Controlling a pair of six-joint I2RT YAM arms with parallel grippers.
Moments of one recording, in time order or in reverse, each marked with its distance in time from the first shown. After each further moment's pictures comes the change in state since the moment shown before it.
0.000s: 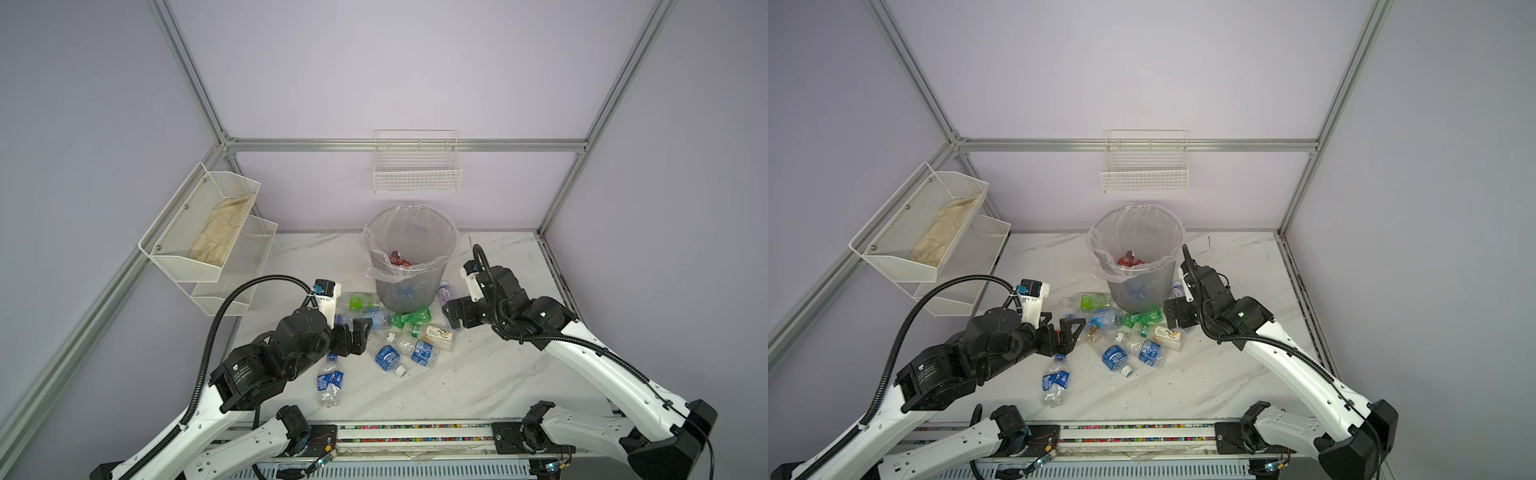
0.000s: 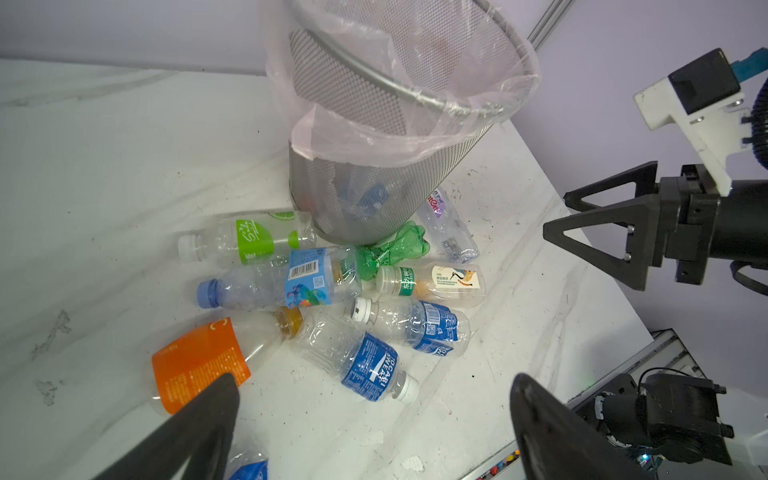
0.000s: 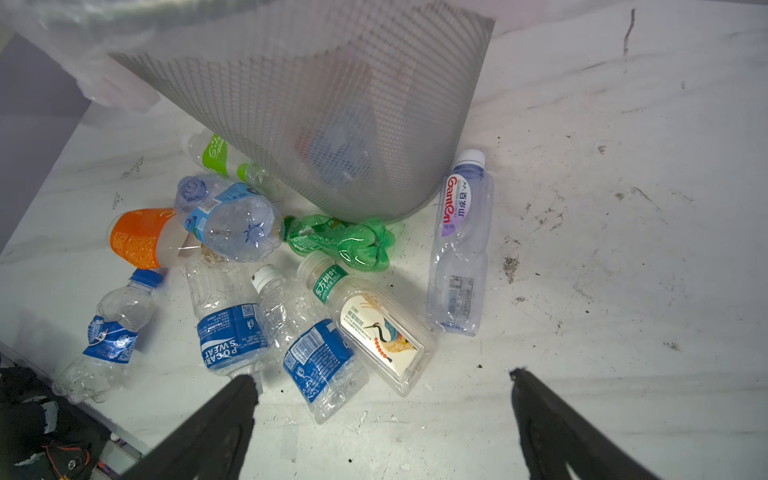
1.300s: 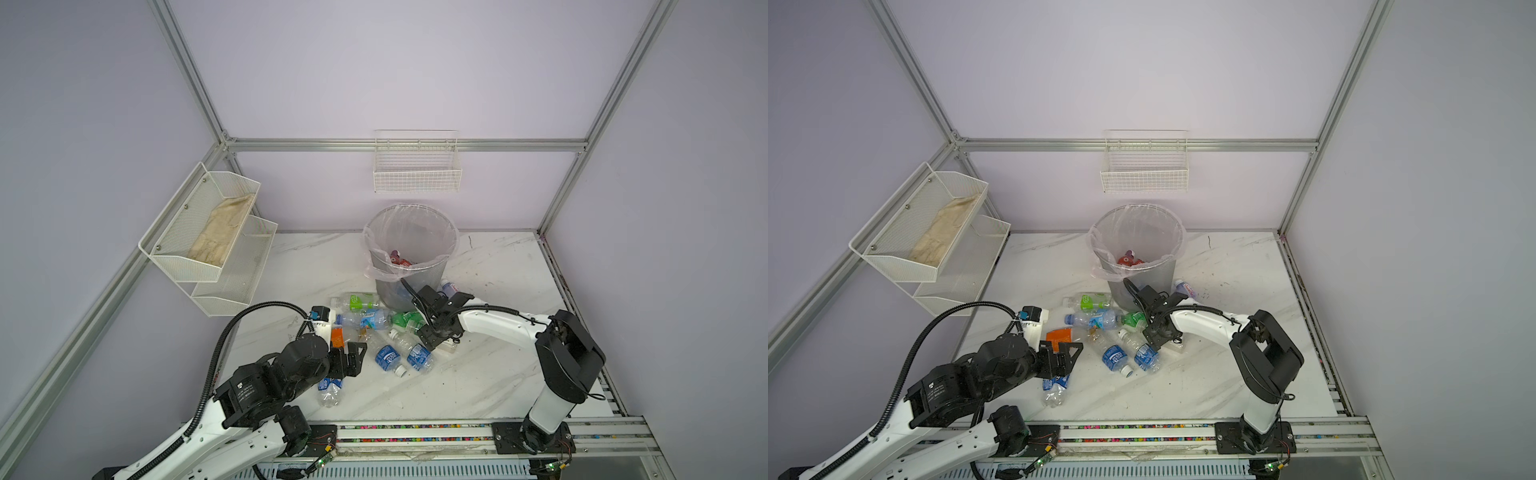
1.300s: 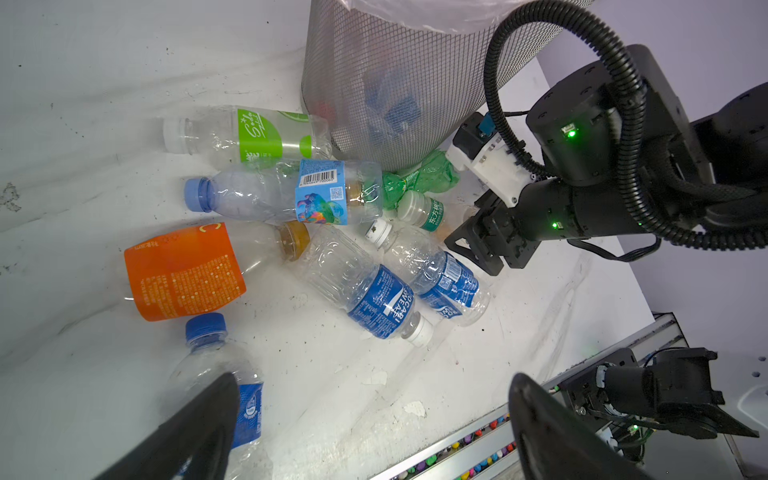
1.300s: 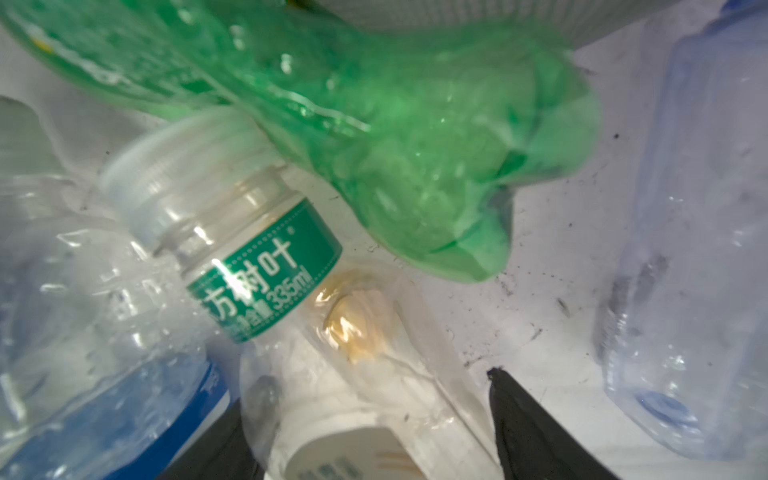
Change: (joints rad) left arm -0.057 -0.137 -0.197 -0.032 0.000 -0.172; right arm 0.122 0.579 0.021 0.047 0.119 -0.155
